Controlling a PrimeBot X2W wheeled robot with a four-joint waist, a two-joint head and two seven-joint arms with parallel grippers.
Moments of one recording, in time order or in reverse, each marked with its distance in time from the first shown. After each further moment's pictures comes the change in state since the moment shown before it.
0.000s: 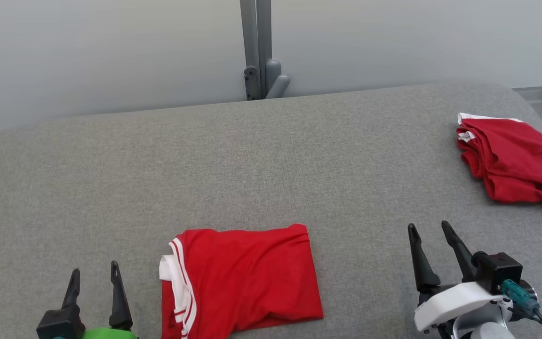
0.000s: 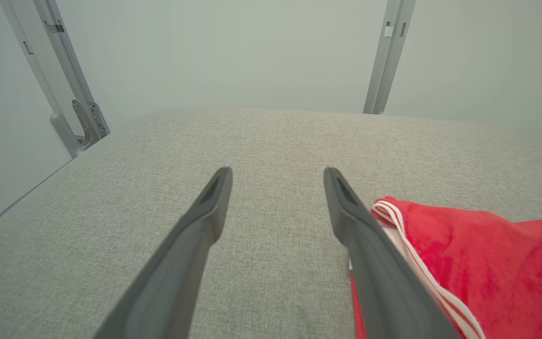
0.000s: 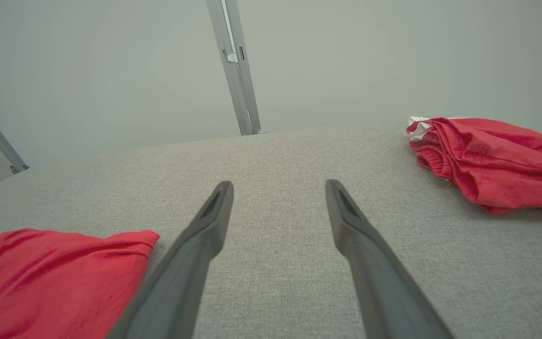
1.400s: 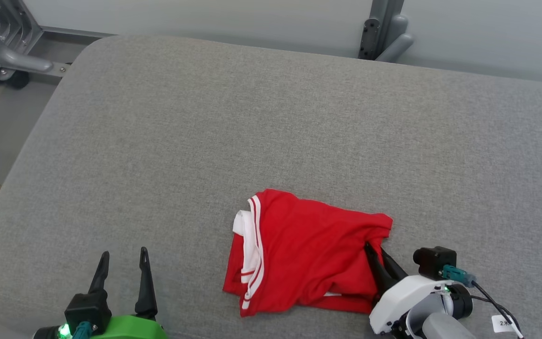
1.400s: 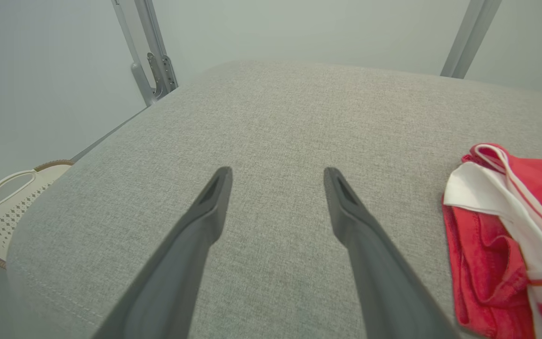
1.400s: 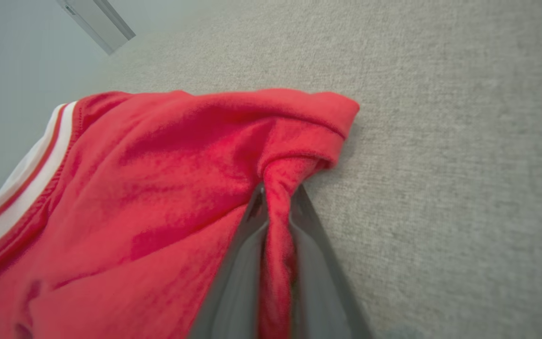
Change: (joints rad) left arm -0.035 0.000 -0.103 0.002 -0.003 0.001 0.000; right arm -0.213 -0.007 0.295 0.444 0.309 0.001 -0.008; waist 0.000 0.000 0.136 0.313
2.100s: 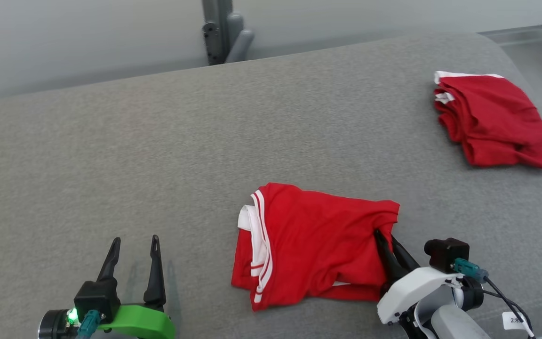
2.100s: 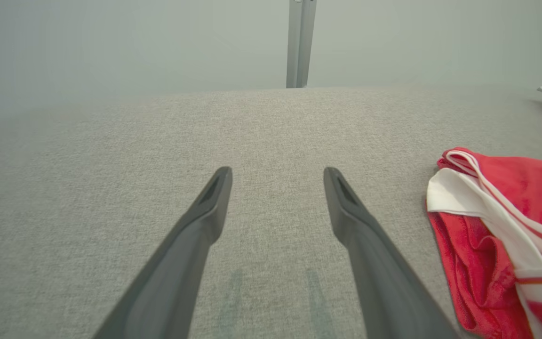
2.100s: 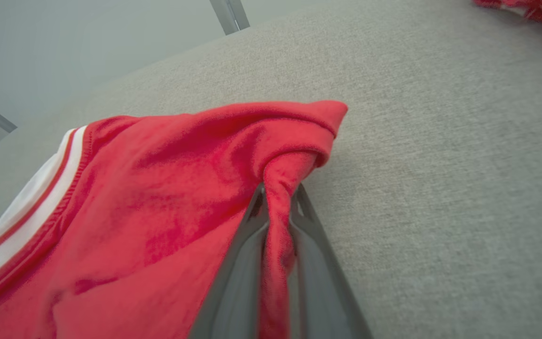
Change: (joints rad) left arm -0.035 0.000 -0.027 -0.002 0.021 -0.028 0.000; right arm 0.021 -0.004 -0.083 -0.103 -0.068 0.000 0.008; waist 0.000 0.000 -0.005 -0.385
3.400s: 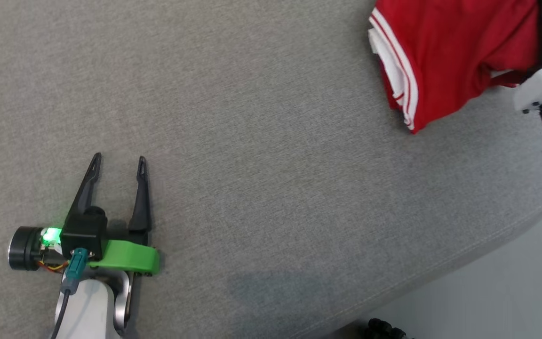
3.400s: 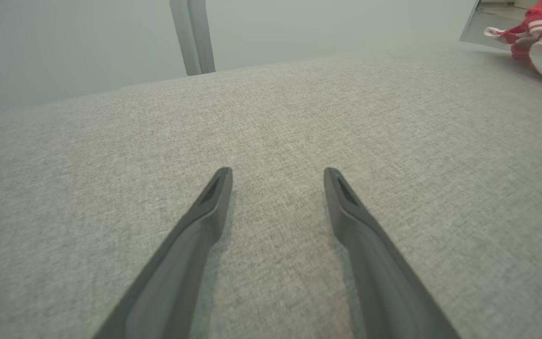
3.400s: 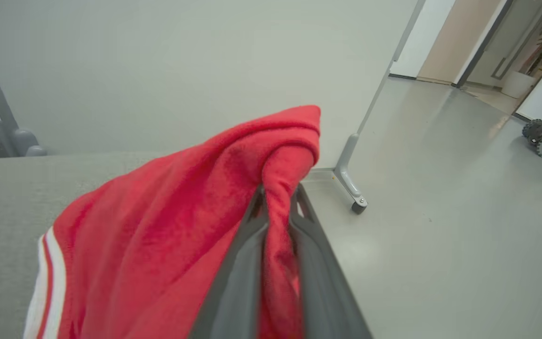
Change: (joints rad) left arm -0.216 0.049 0.007 -0.042 0.133 -0.012 -0.001; right arm -0.641 -0.313 -0.196 0.152 -0.130 0.000 0.002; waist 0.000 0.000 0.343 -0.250
